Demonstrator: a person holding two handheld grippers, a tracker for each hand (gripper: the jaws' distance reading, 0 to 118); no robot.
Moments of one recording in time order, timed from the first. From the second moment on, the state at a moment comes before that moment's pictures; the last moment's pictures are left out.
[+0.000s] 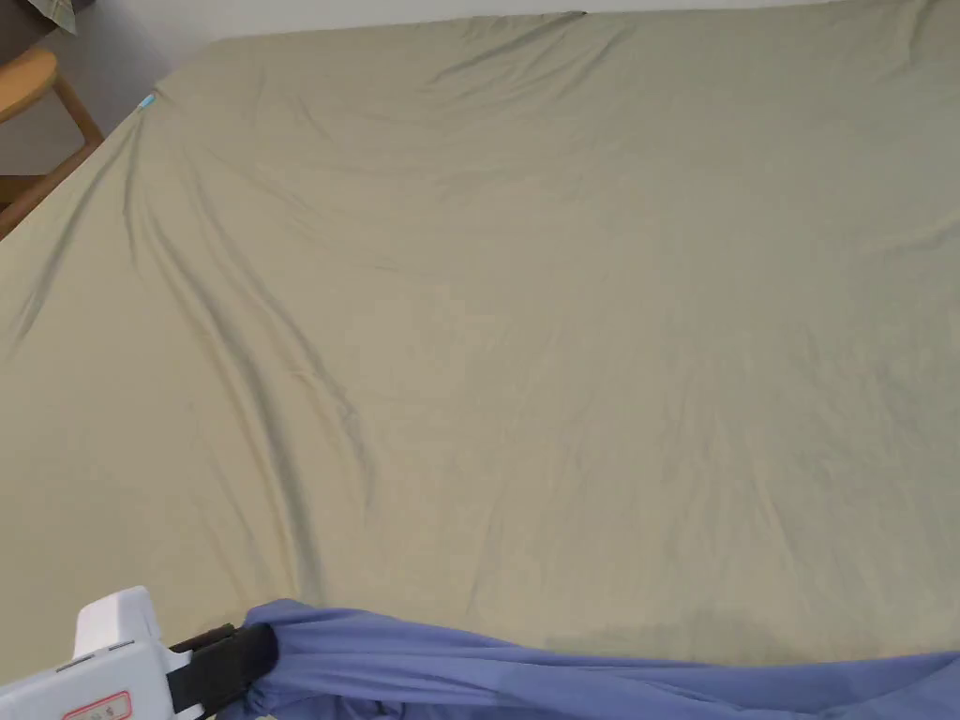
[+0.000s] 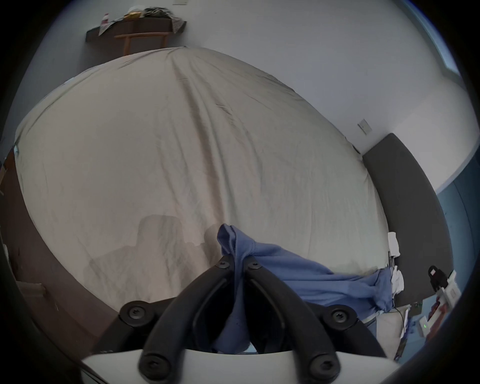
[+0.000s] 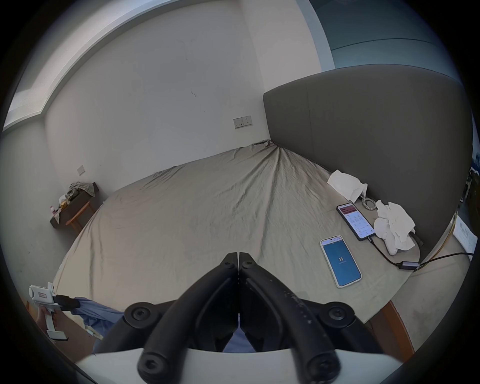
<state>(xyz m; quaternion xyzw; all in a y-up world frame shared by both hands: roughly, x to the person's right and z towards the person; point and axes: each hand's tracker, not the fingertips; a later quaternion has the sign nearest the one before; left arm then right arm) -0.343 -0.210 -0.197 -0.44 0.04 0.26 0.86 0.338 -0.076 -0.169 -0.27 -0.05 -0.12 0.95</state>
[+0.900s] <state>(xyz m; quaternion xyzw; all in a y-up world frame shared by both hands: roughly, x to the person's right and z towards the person) 0.037 -0.207 -0.251 -0.48 -0.30 0.13 0.82 0.386 -0.077 -0.129 -0.27 -0.08 -0.14 0.95</state>
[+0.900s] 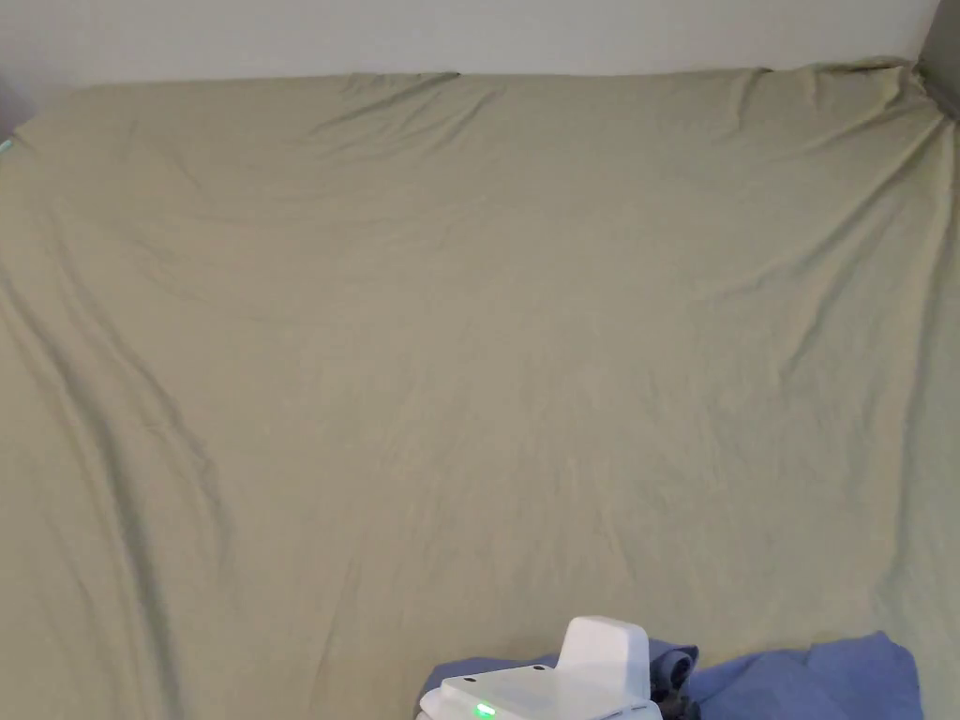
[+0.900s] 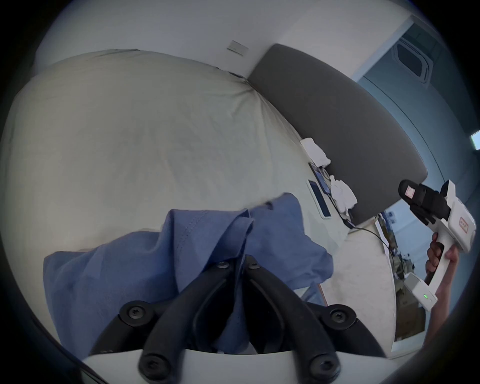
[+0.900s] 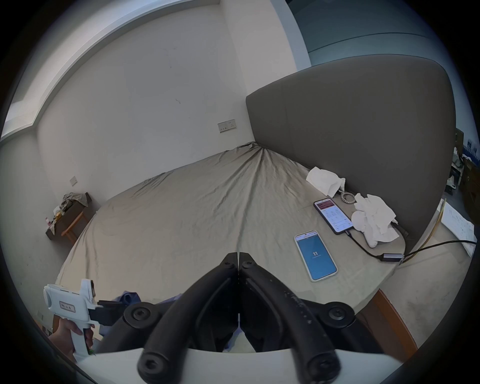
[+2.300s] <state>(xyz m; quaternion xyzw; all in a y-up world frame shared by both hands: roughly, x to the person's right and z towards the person) 0.079 -0.243 -0.270 -0.52 -0.37 0.13 0.76 0.391 -0.098 -0.122 -0.29 -0.09 -0.15 0.94</state>
